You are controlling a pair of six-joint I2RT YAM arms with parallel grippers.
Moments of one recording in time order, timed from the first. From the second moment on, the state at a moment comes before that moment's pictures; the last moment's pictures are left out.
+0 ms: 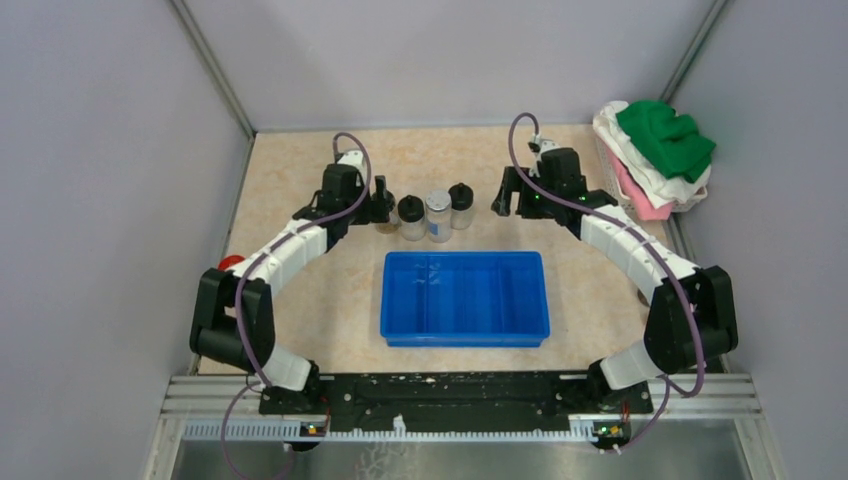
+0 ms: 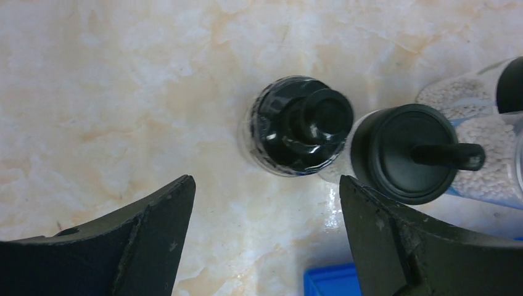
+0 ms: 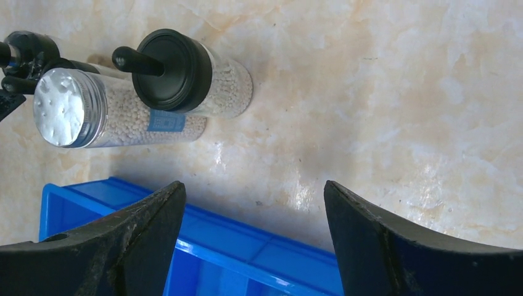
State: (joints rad) left arm -0.29 1.50 1.00 -0.14 -0.07 -0.27; right arm 0.35 1.48 1.11 -0.32 -0.13 0.36
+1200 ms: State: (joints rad) left arm -0.33 1.76 1.15 -0.05 -0.10 -0.23; right arm 0.34 1.52 0.99 -0.24 -0.15 0.34
